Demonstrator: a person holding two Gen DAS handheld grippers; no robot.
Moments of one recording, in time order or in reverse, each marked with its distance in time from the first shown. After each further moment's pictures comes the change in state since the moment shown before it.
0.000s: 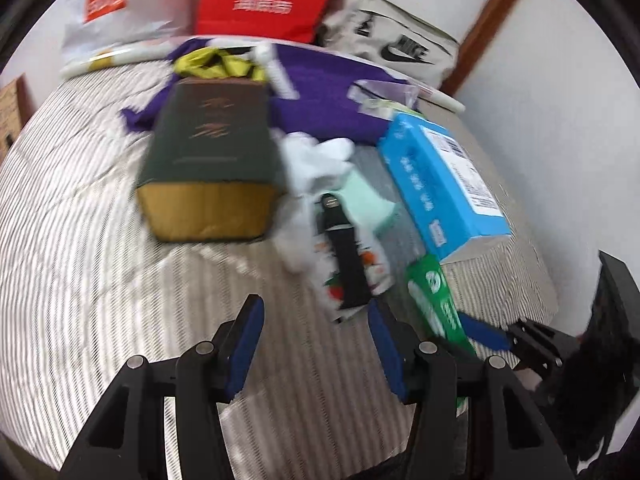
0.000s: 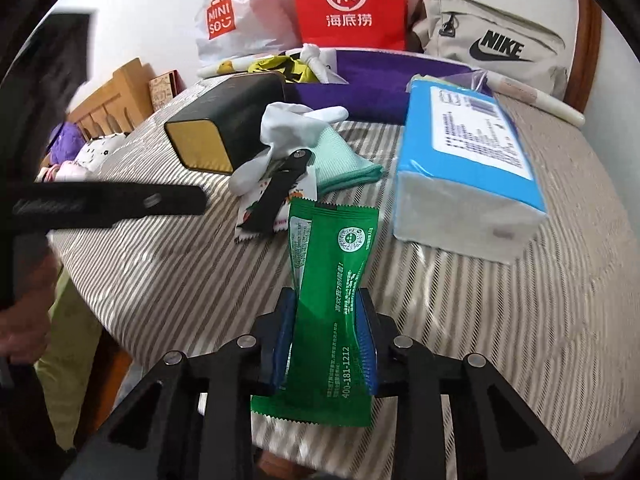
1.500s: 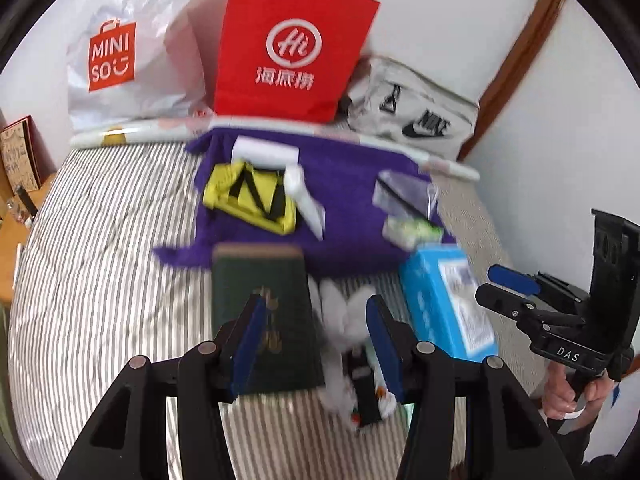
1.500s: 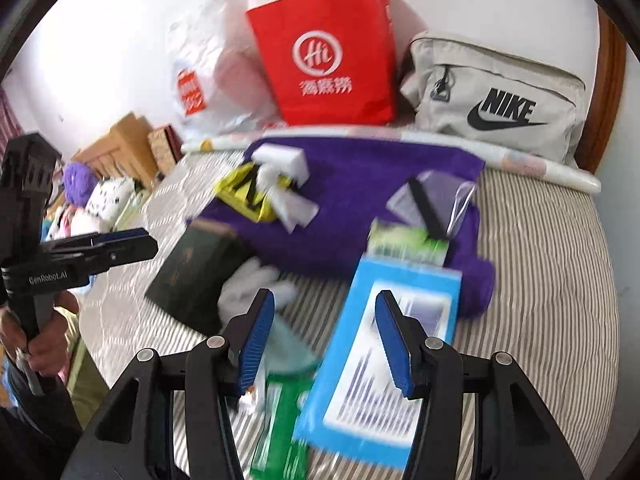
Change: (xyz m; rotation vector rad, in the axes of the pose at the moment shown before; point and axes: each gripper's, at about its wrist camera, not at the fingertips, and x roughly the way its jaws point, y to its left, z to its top) left arm -0.046 0.031 0.112 -0.042 -0.072 0.038; right arm -0.007 -0.069 0.163 0.032 -0.010 0.099
